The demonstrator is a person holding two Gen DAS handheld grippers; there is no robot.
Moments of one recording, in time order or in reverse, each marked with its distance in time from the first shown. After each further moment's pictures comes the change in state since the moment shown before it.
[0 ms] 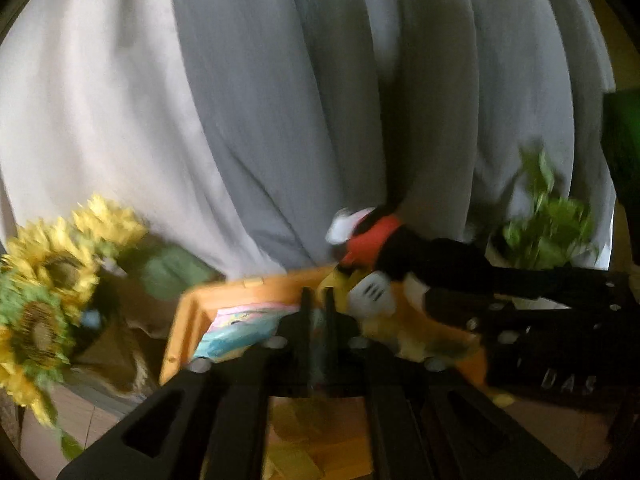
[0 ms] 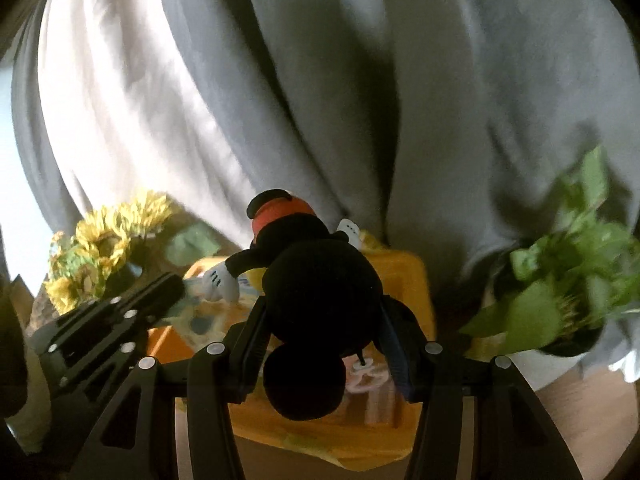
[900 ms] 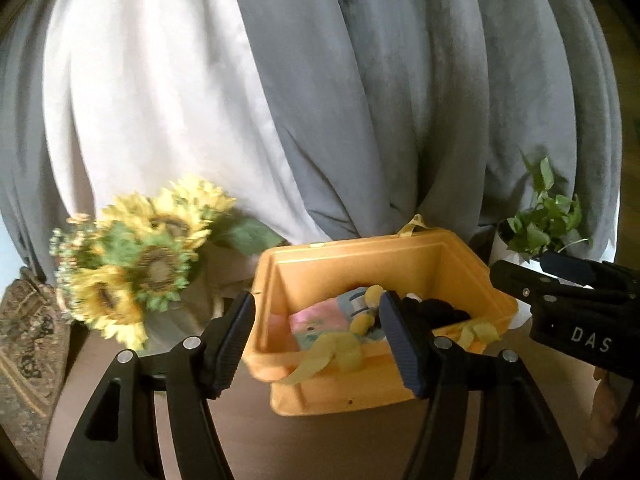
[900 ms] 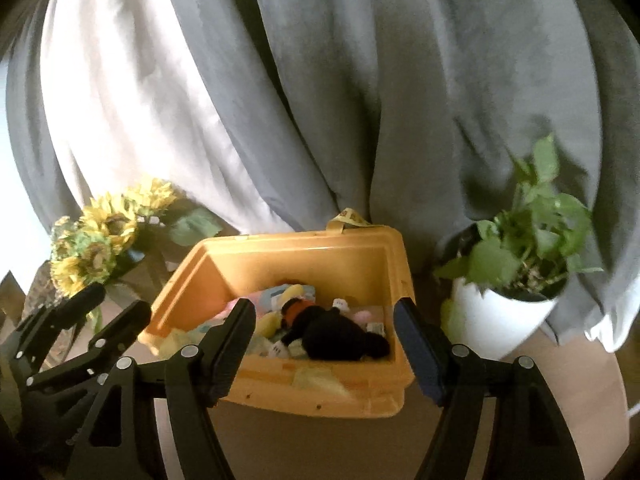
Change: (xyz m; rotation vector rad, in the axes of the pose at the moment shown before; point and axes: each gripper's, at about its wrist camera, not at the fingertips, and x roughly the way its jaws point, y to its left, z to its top) left arm -0.117 0.017 -0.024 -0.062 -0.015 0.156; right arm -0.062 0.018 -0.031 0.014 -0.023 -0.103
